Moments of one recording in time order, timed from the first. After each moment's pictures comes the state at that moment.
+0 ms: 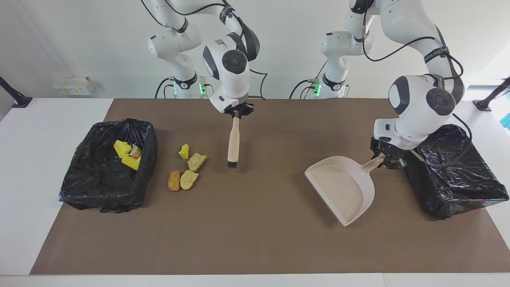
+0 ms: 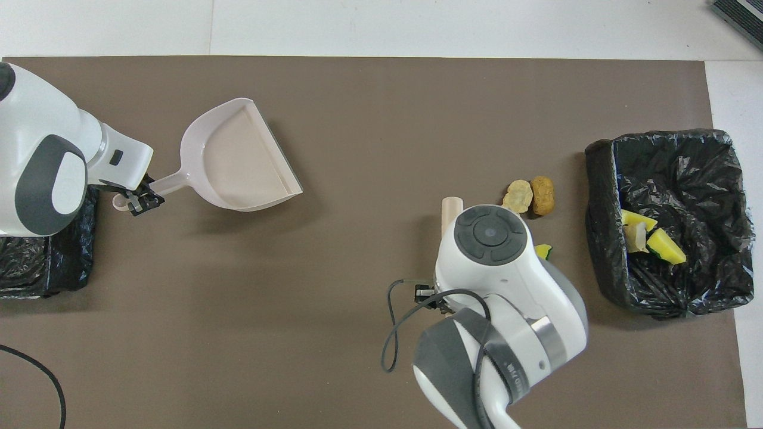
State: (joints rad) left arm -0.07 0.24 -0.03 -1.78 0.01 1.94 1.07; right arm 0.46 0.04 0.04 -1.99 0.07 1.74 0.63
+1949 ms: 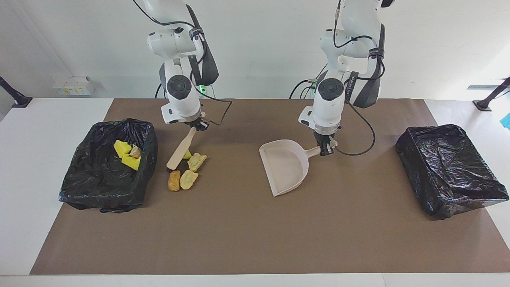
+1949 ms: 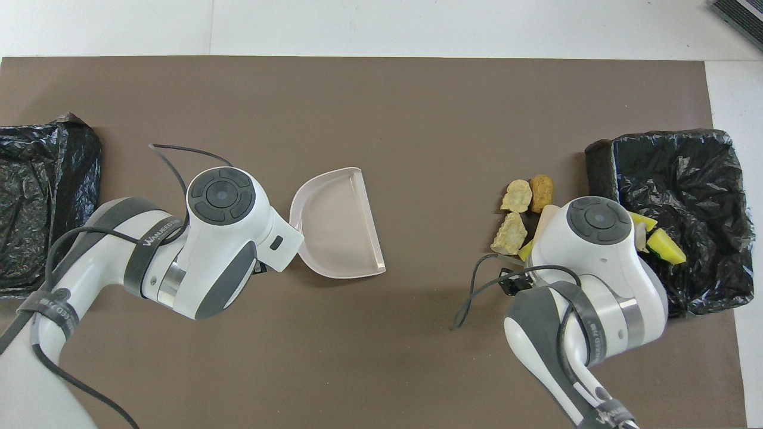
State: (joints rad) left arm -0.41 0.15 -0.04 -2.02 0.15 2.06 0.88; right arm 0.24 0.00 0.05 -2.23 0.01 1.91 0.70
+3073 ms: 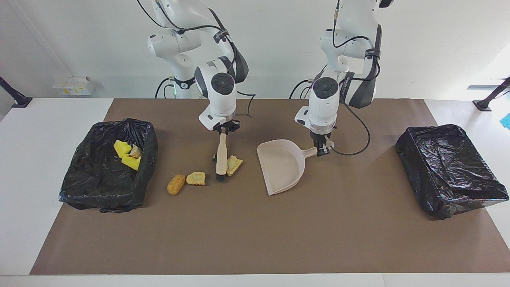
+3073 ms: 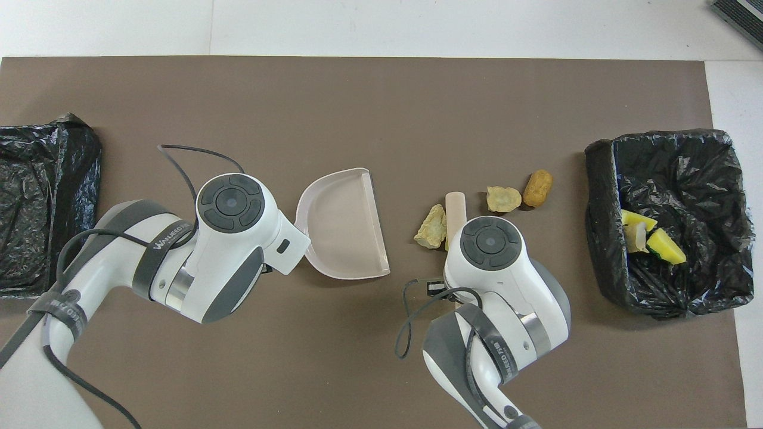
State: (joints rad) left arm -0.43 0.15 -0.04 -2.03 0.16 2.11 0.88; right arm 0.44 0.11 0.07 -2.13 0.03 2.02 0.51
